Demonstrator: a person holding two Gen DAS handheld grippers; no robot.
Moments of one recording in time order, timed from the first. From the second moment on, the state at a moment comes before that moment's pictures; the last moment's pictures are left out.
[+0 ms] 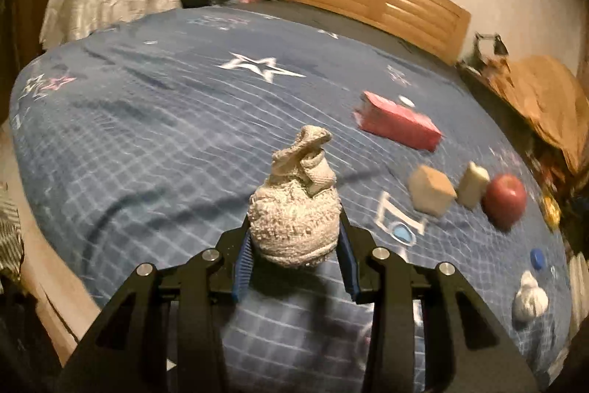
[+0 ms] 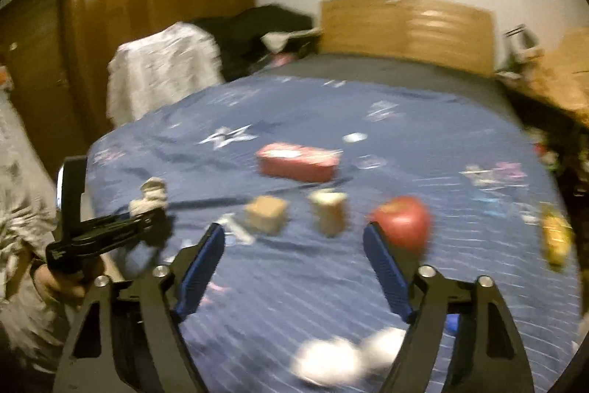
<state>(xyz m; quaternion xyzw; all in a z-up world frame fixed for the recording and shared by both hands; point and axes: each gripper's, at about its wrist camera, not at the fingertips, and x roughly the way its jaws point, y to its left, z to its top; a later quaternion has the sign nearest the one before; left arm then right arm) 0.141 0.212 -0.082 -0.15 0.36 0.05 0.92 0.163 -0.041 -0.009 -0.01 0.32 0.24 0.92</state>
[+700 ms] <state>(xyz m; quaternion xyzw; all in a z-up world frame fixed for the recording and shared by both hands) 0.138 0.222 -0.094 -0.16 0.37 0.03 0.92 0.266 0.034 -0.107 0.07 0.43 0.17 0.88</state>
